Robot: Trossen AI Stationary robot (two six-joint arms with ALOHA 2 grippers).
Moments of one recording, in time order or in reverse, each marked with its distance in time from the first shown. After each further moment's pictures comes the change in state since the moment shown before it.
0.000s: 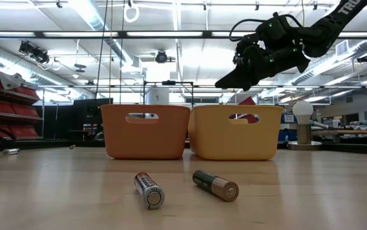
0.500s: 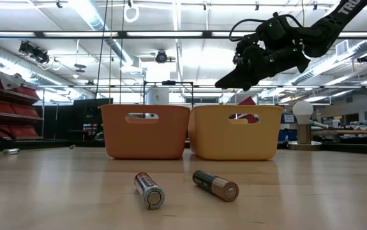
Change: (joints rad) left arm 0.006 0.000 0.000 0.004 -0.030 -0.004; right arm 0.000 0.000 0.000 0.000 0.000 0.000
